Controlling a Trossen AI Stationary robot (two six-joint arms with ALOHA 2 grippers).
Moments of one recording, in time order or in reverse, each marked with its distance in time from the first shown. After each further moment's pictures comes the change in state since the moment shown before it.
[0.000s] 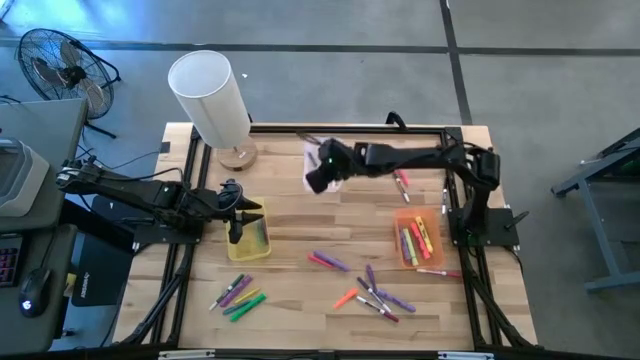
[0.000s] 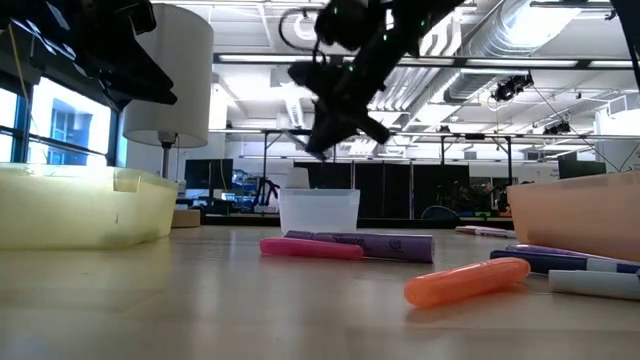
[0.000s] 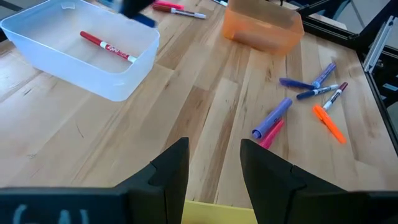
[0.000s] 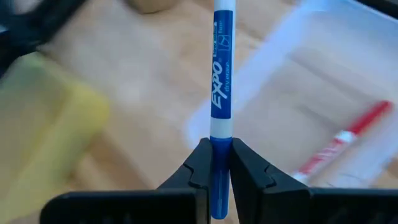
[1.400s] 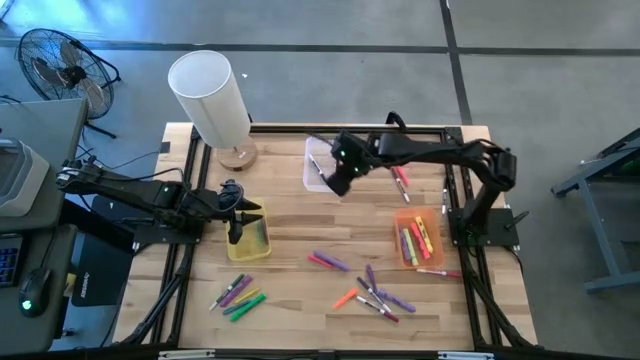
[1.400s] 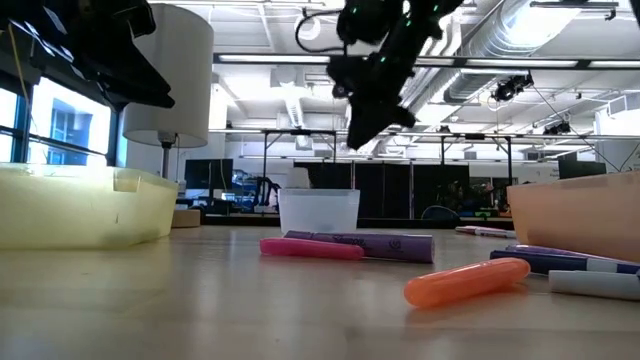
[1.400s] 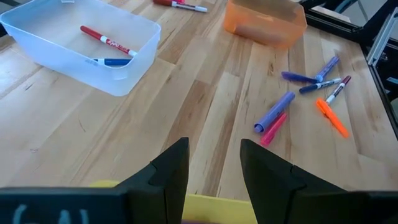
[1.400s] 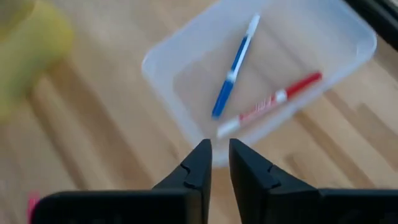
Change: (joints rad) left arm 0.000 0.000 0.001 -0.024 0.005 0.001; right arm -0.025 -0.120 0.001 -0.306 -0.061 -0.249
